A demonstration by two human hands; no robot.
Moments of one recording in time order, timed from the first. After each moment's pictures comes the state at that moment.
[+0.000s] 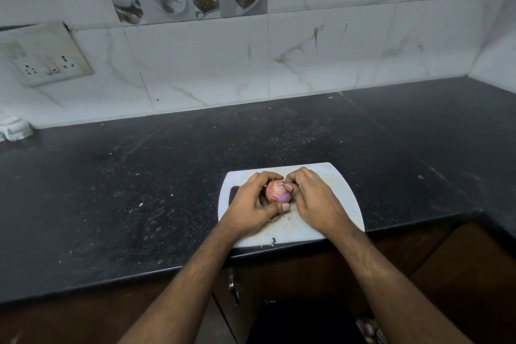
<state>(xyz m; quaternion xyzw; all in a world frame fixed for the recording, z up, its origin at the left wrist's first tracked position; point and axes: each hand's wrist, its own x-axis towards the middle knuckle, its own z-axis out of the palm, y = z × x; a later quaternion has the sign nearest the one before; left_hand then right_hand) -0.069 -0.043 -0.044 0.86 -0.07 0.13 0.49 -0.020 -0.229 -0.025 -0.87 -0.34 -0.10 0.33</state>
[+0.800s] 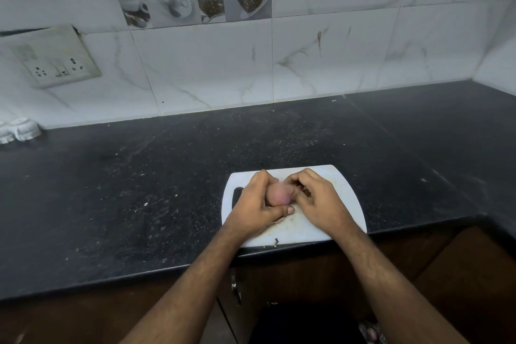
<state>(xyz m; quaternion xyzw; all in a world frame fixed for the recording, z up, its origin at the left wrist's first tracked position) -0.068 -0.047 -0.044 0.89 -0.04 0.14 0.44 -0.016 -0.230 -0.027 -0.83 -0.33 -0.07 0.44</state>
